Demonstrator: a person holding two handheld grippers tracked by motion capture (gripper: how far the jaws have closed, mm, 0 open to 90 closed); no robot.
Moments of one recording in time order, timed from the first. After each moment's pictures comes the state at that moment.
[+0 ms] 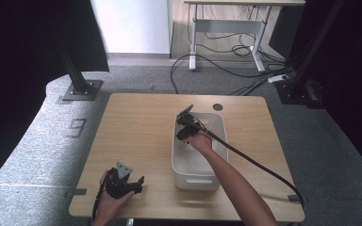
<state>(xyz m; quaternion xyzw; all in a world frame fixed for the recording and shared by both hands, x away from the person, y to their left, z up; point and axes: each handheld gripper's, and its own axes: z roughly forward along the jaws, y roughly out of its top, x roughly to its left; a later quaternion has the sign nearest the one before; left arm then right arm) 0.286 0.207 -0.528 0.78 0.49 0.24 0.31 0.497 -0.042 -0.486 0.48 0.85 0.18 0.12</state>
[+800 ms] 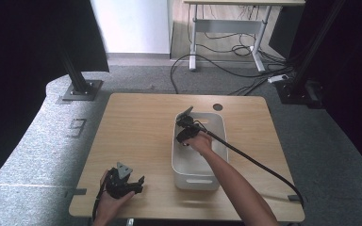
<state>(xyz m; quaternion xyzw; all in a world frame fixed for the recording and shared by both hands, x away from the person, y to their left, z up) 0.286 0.206 -0.528 0.78 0.48 0.24 0.31 0.498 -0.041 -0.496 0.49 0.85 0.18 0.09</state>
